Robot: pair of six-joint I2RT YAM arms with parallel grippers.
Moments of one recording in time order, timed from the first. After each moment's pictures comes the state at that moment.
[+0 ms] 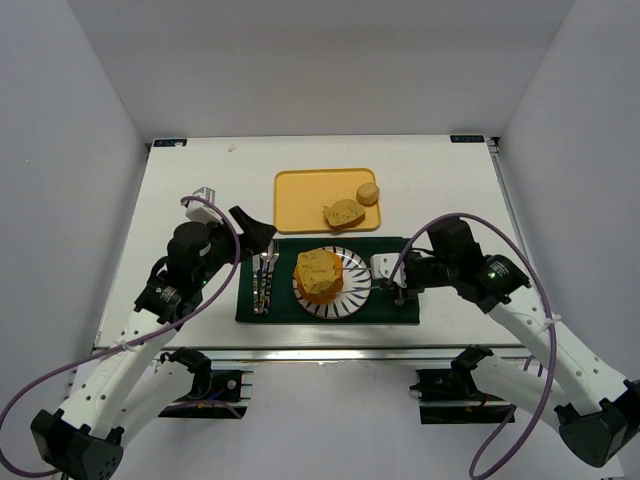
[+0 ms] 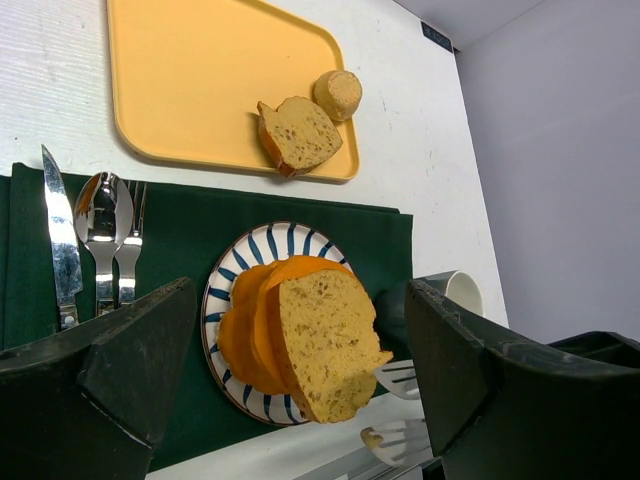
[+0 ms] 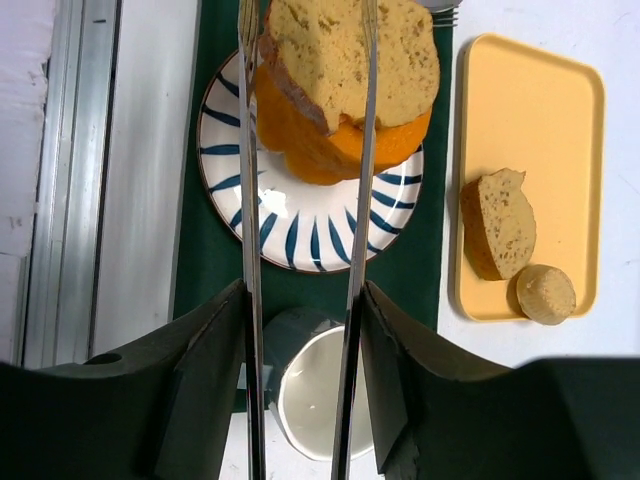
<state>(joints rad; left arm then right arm) -0.44 0.77 0.74 -0.26 -0.01 -0.72 0.62 0.90 0.91 -0.76 -0.59 -1.02</state>
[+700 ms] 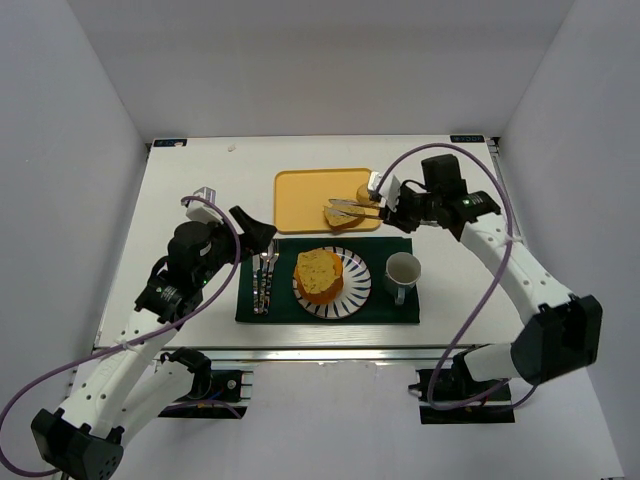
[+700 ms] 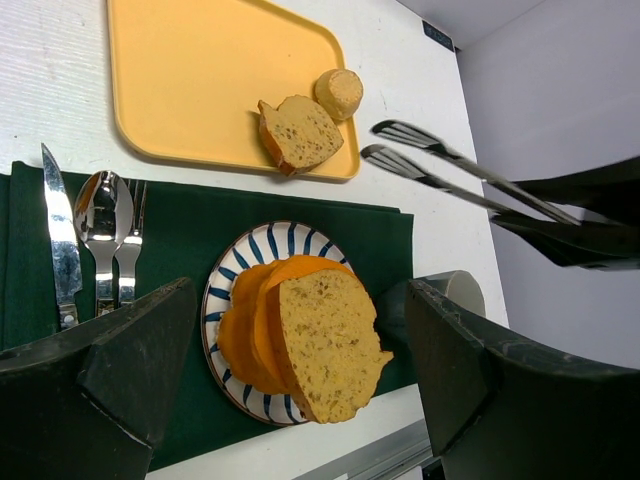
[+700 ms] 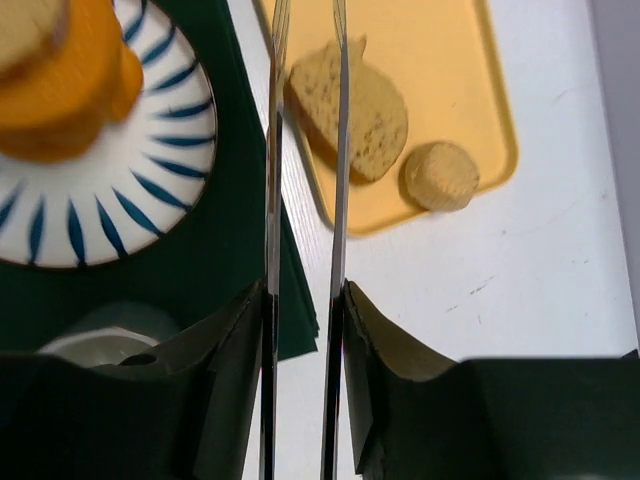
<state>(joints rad) -0.44 0.78 0.74 -0.26 -0.01 -0.72 0.39 1.34 1.22 -0.62 -0.50 -0.88</state>
